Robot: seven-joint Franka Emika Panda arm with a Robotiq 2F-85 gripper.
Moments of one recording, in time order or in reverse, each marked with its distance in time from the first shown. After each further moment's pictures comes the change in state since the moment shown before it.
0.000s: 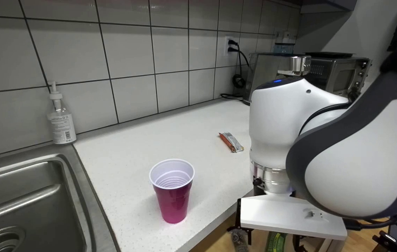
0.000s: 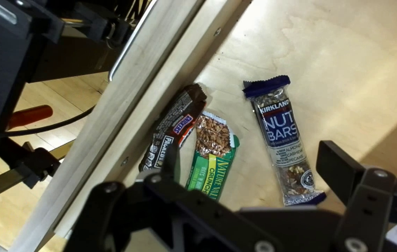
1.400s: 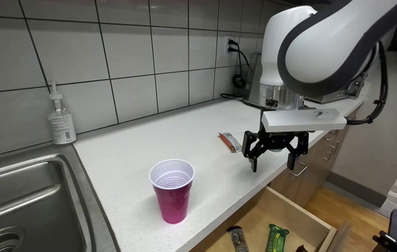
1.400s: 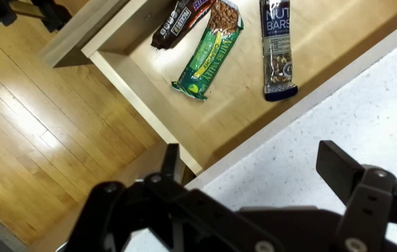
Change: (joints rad) arm -0.201 -0.160 -0.052 0.156 -0.030 -0.256 -0.468
